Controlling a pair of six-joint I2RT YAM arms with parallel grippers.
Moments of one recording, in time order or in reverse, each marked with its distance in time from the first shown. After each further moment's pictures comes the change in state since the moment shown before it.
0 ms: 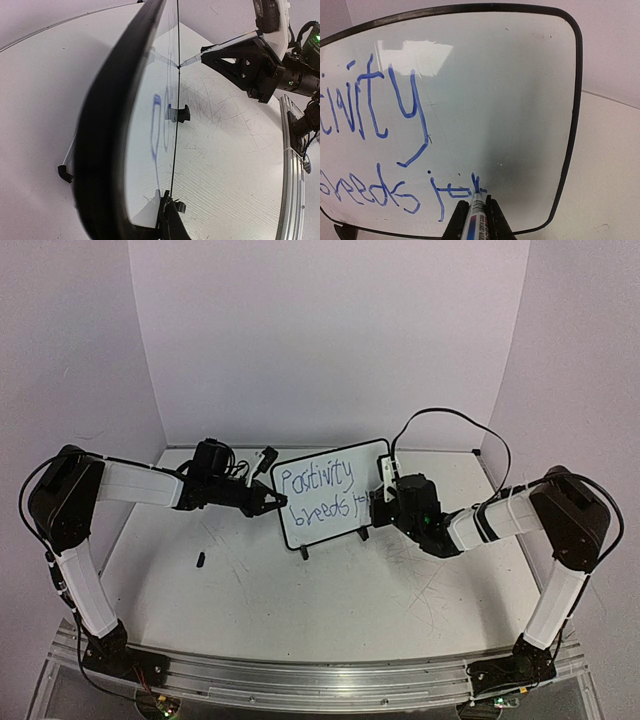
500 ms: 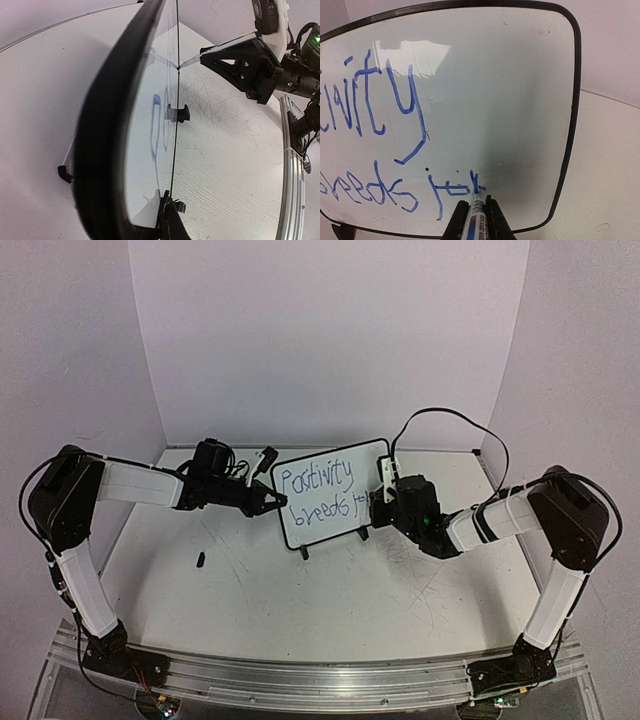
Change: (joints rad) left arm 0.000 0.000 0.001 -0.001 0.000 0.000; right arm 0.000 0.009 -0.005 0.012 0.009 -0.003
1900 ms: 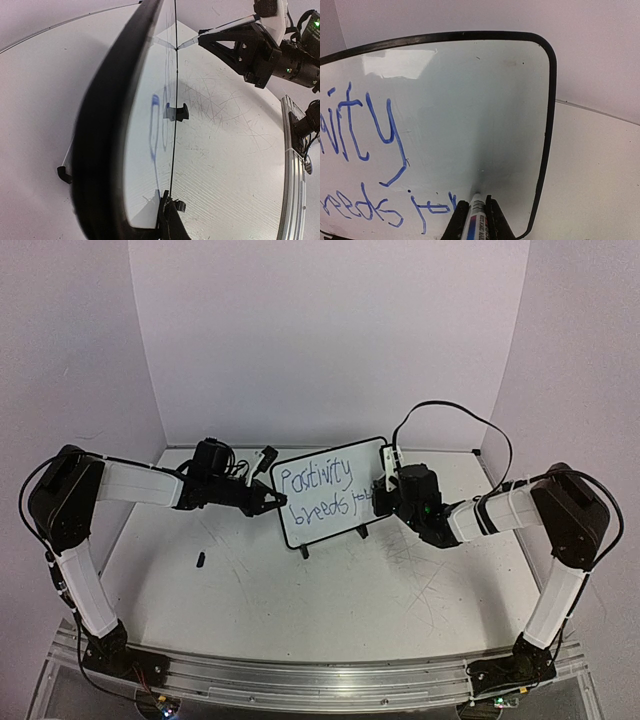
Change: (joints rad) left arm 0.000 0.000 0.002 0.000 -0.006 0.001; right arm -0.033 0.000 0.064 -0.034 0.013 -0.051
